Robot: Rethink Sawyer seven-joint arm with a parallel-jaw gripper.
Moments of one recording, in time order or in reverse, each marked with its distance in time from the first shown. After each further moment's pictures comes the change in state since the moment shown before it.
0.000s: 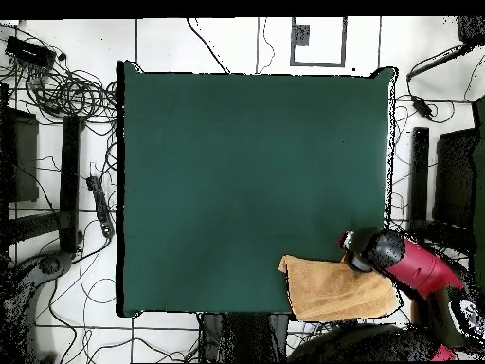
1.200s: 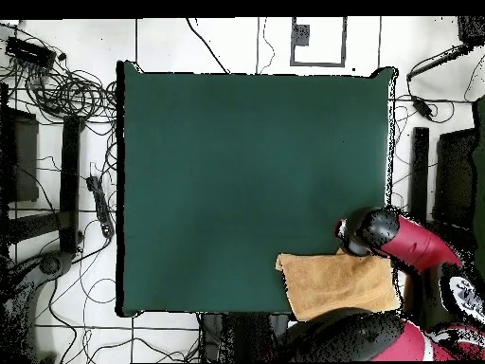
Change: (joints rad) arm 0.067 0.036 0.000 -0.119 -0.002 0.148 0.000
